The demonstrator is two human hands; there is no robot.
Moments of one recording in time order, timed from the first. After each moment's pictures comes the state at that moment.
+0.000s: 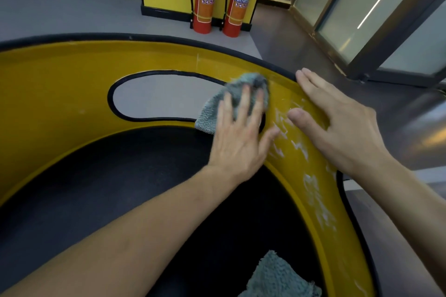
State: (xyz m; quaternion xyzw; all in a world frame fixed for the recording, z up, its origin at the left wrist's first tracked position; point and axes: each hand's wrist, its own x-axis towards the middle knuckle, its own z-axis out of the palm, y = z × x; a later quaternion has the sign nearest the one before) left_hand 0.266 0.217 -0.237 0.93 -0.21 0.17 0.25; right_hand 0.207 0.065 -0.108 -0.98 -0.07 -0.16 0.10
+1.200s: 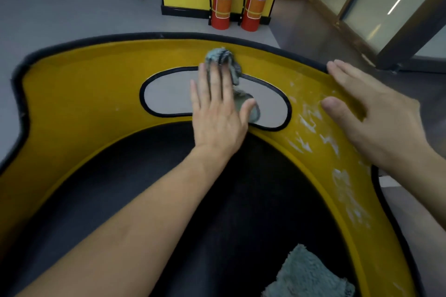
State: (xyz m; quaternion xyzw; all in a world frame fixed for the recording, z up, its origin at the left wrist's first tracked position) left_hand 0.292 0.285 -0.232 0.97 -0.04 0.22 0.12; right_hand 0.207 0.066 -0.116 -0.97 -0.06 -0.19 0.13
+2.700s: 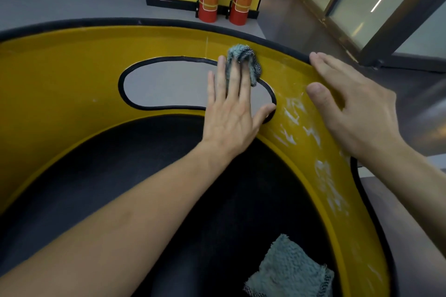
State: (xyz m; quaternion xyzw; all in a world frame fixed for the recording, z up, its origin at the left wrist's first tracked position) left_hand 0.284 0.243 -0.230 0.95 -0.16 0.23 0.12; right_hand 0.208 0.065 -0.120 -0.97 -0.06 -0.22 0.10
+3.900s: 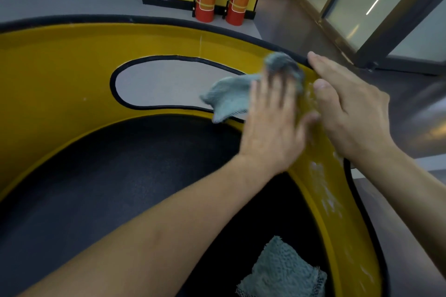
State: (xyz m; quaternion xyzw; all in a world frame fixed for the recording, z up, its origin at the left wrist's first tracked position) left_hand 0.247 0.177 -0.207 0.92 -0.22 0.21 0.24; right_hand 0.210 0.065 -0.125 -0.95 -0.07 -0.27 0.15
